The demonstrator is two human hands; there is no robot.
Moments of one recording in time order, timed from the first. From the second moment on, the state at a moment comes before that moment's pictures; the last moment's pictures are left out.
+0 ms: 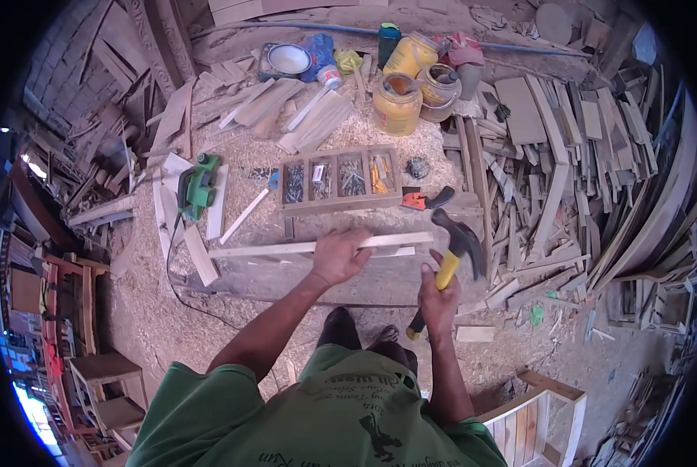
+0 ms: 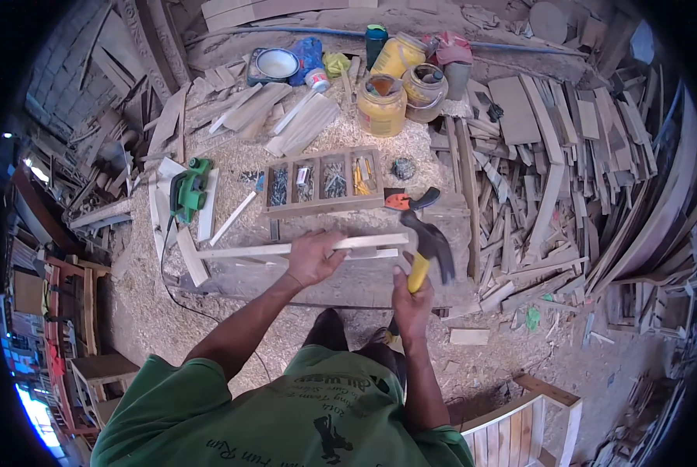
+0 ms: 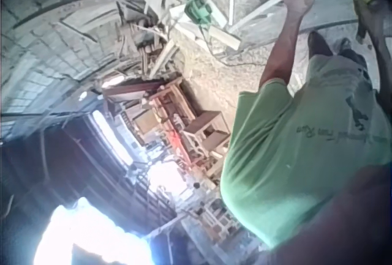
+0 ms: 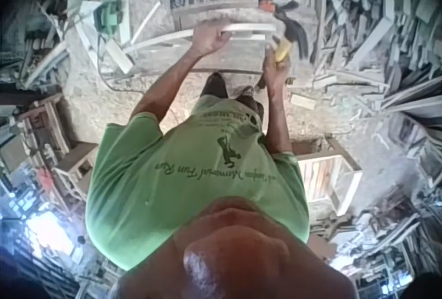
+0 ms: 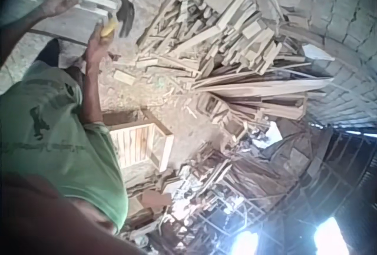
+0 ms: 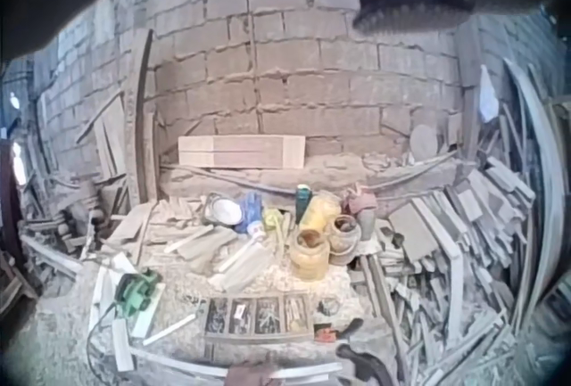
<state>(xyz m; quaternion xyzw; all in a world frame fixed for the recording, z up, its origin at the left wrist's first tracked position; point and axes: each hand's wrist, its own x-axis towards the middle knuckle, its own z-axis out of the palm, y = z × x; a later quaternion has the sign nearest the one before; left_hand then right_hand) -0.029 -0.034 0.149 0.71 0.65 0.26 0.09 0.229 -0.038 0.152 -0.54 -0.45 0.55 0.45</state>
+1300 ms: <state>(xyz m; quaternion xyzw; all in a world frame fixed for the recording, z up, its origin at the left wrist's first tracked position) -0.280 0.101 0.034 0.56 0.79 0.22 0.09 0.175 -0.029 0.125 -0.65 -0.56 0.37 0.35</state>
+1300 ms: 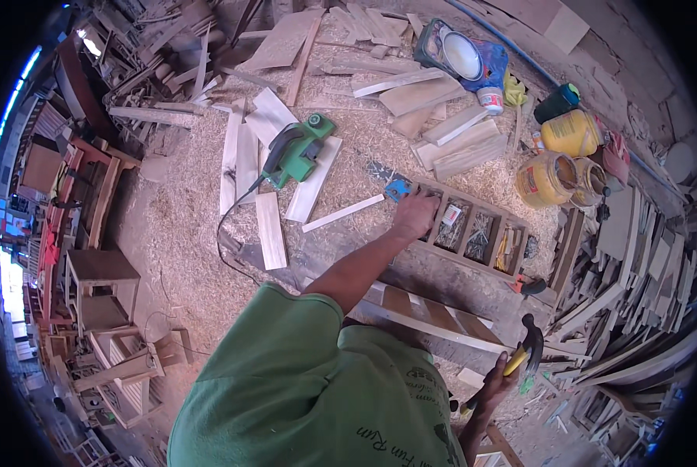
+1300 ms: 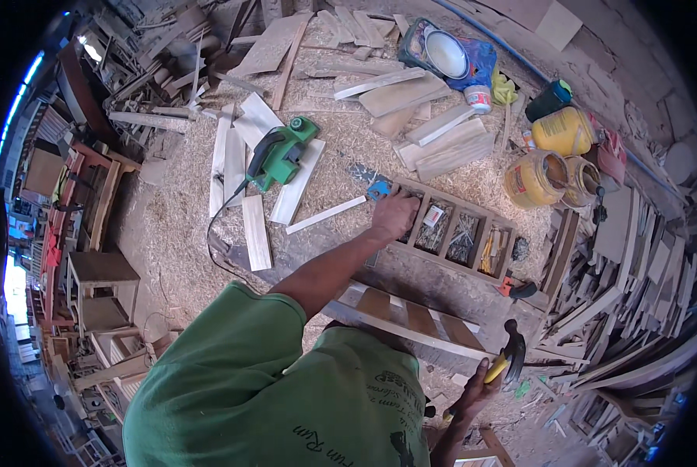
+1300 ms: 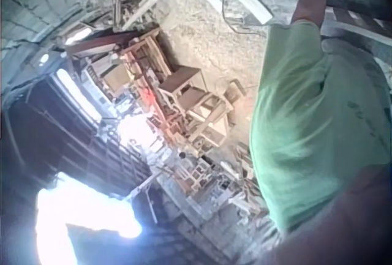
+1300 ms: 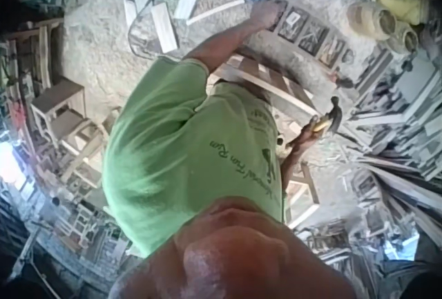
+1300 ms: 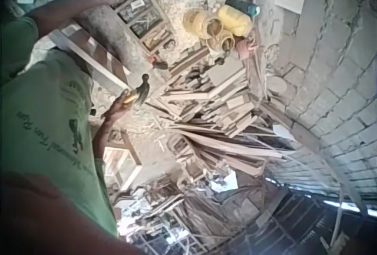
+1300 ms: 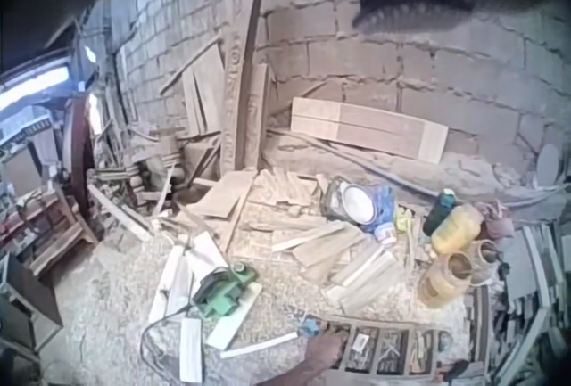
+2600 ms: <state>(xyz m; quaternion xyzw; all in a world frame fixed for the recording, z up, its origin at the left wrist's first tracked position) -0.217 0.075 0.090 0.32 0.74 0.57 0.15 0.170 0.004 0.127 -0.56 -0.62 0.39 0.39</state>
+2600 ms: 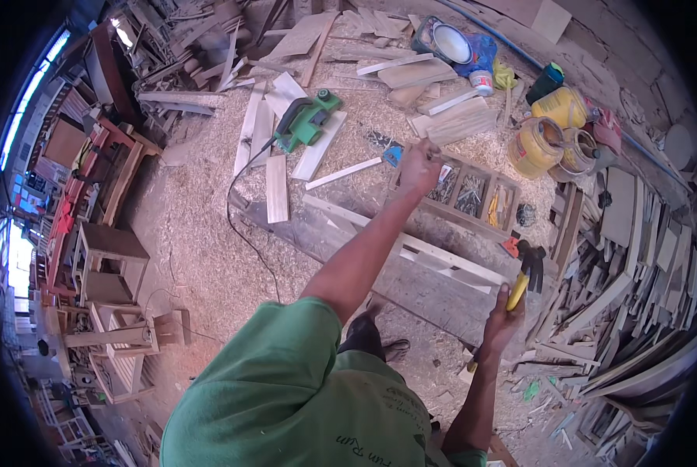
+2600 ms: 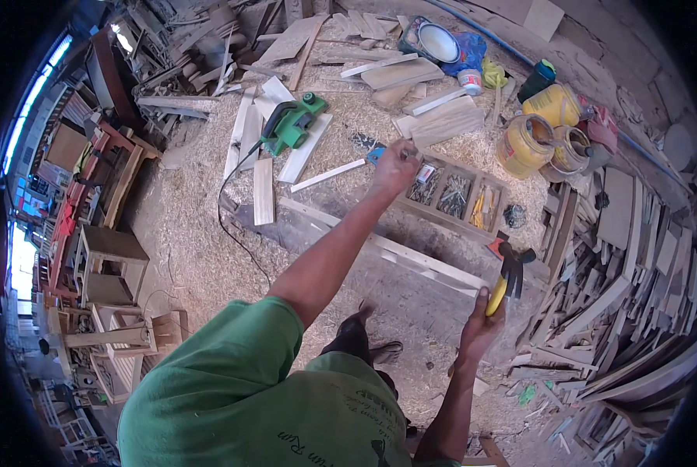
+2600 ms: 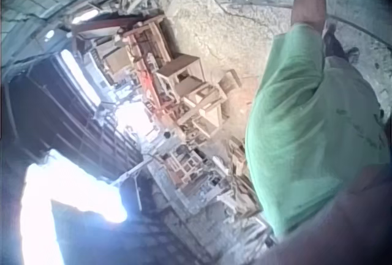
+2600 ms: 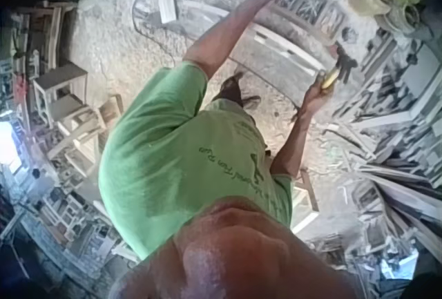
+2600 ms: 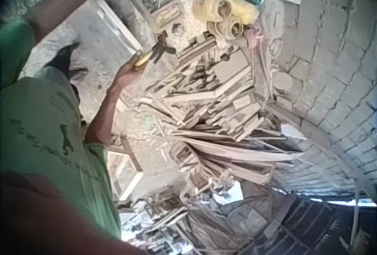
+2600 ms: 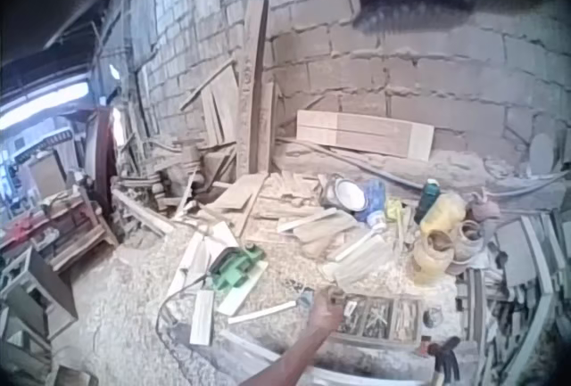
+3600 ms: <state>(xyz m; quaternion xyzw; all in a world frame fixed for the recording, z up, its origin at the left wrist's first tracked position) -0.007 -0.020 0.116 0.52 0.70 0.46 0.15 0.197 -0.032 0.167 -0.49 -0.68 0.38 0.40</state>
